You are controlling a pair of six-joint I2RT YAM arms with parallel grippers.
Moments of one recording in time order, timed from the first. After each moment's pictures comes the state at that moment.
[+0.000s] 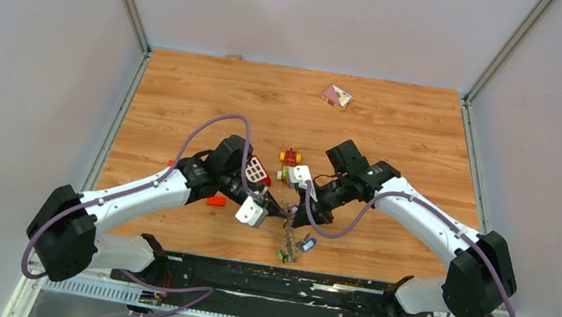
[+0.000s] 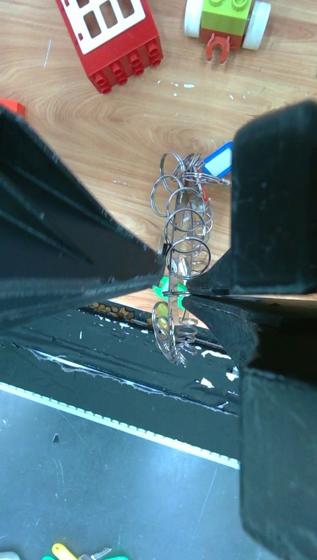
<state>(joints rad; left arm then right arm) -0.75 1.21 0.77 -0.29 1.04 1.21 0.69 1.40 1.03 -0.75 -0.97 -0.83</state>
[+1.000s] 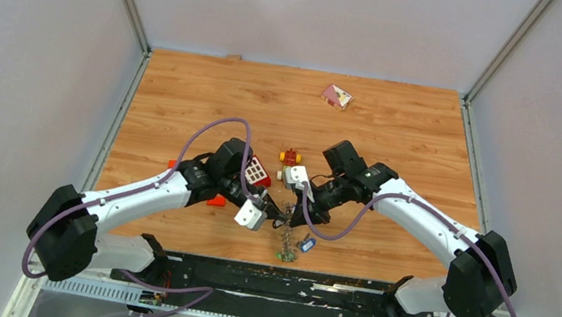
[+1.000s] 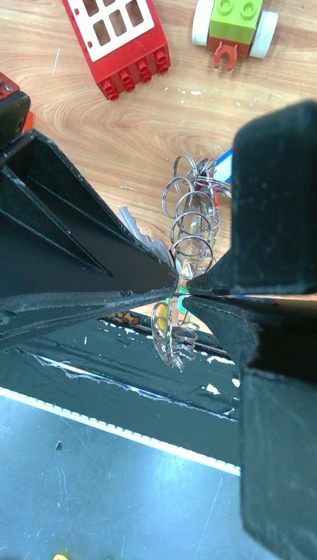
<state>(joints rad) -0.76 1.21 0.74 -0.24 1.05 1.19 0.72 1.39 1.01 -0.70 -0.94 -0.80</state>
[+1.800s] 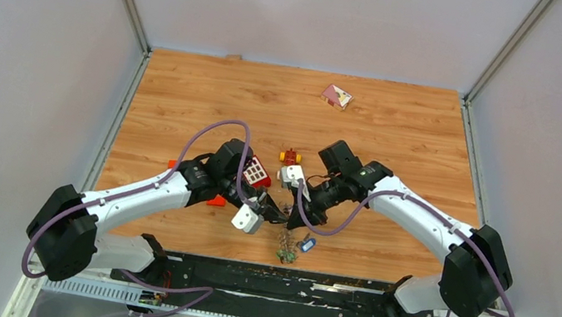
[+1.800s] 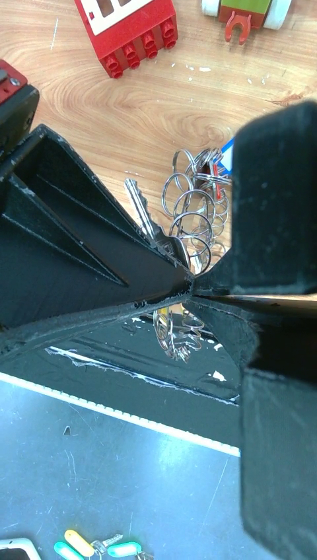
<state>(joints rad) -0.77 1.21 0.74 -0.26 1.07 1.26 0.73 1.43 1.03 -0.70 -0.96 -0.76</state>
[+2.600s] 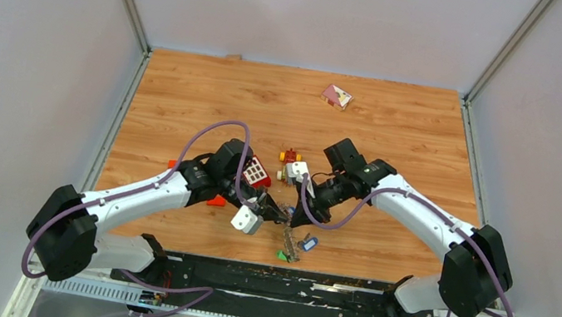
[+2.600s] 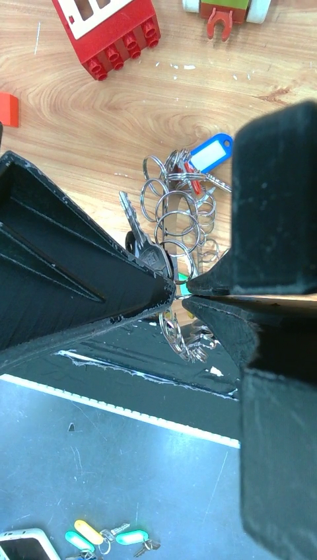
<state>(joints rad) -0.77 1.21 0.74 -0.27 1.07 1.29 0.68 1.43 1.03 -0.72 -0.99 -0.76</state>
